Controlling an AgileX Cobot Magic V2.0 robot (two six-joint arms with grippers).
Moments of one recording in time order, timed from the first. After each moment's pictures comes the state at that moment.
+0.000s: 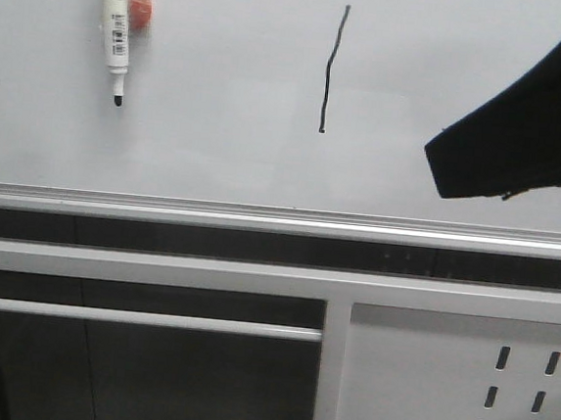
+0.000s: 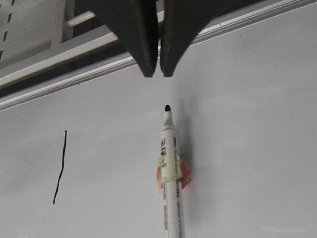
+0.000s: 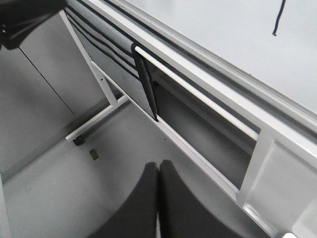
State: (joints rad) left arm -1.16 1.17 -0.06 -0.73 -1.14 0.39; right arm 0.73 0.89 -0.53 0.48 0.29 -0.39
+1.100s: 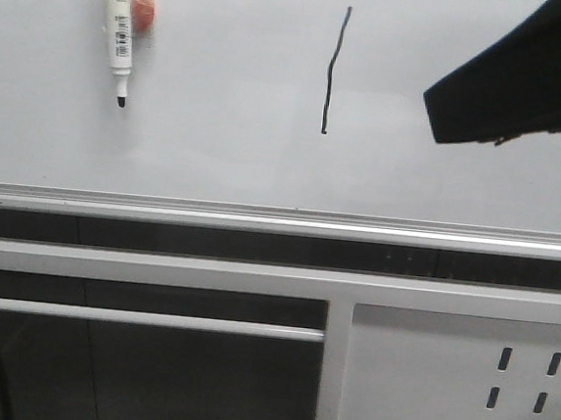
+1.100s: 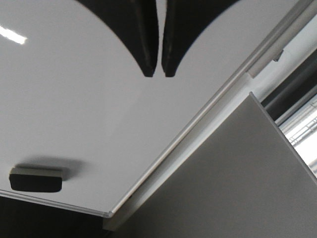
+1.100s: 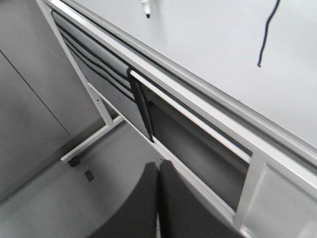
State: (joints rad) left arm -0.26 -0.01 -0.04 -0.75 -1.12 0.39; right arm 0.73 0.87 -0.55 0.48 0.25 -0.39
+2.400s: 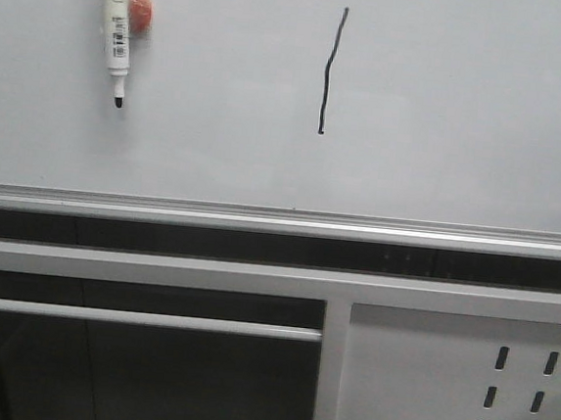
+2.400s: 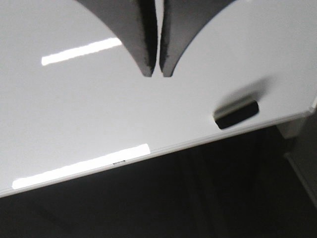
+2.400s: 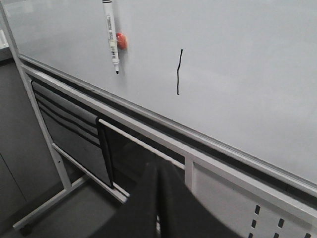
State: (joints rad) left arm -0.25 -0.01 -0.04 0.06 -1.04 0.39; right arm 0.46 -0.01 -0.51 0.26 0.79 -0.20
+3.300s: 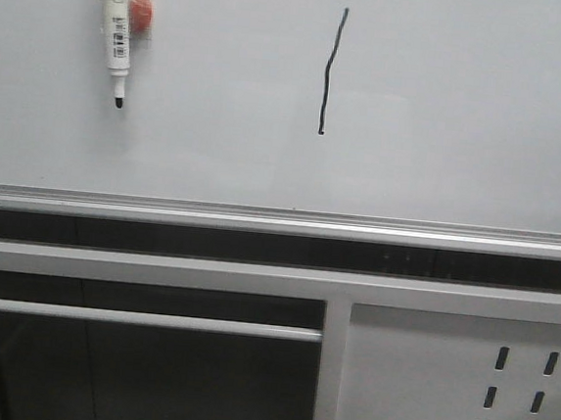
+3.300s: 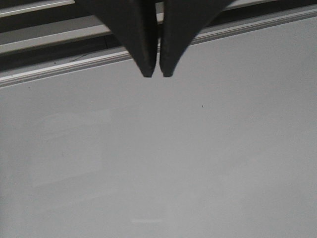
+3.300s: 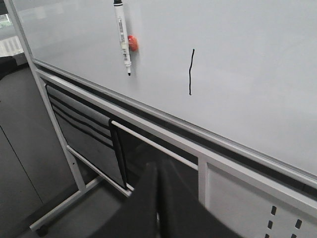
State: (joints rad) left arm -0.01 -0.01 0.01 -0.10 0.05 0.39; right arm 0.46 -0.01 -0.51 0.30 0.80 -0.20
